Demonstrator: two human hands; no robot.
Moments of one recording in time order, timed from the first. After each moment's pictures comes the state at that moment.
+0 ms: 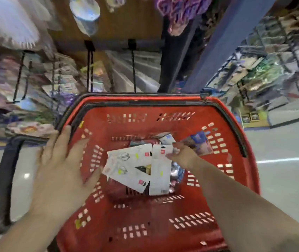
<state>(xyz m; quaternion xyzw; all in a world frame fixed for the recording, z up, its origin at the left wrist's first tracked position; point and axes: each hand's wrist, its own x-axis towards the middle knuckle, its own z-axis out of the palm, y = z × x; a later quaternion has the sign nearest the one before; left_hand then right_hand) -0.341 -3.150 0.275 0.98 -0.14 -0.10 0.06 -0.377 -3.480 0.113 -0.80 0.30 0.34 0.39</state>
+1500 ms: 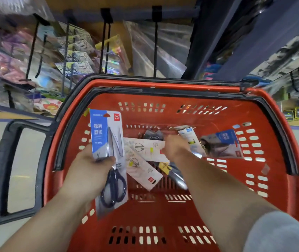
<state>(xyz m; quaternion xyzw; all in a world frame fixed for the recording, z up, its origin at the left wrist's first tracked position) -0.339 -3.207 0.259 0.82 0.30 -0.28 0.40 -0.317 -3.410 0.041 -0.90 0.09 0.39 0.15</state>
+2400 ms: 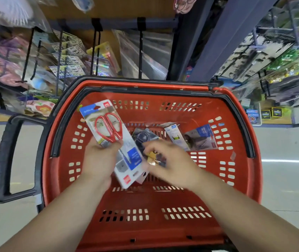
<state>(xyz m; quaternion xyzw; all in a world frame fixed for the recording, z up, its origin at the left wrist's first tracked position) -0.354 -3.255 0.246 0.71 0.36 -0.18 0.59 -0.399 -3.449 0.196 -0.84 -0.07 0.21 0.48</state>
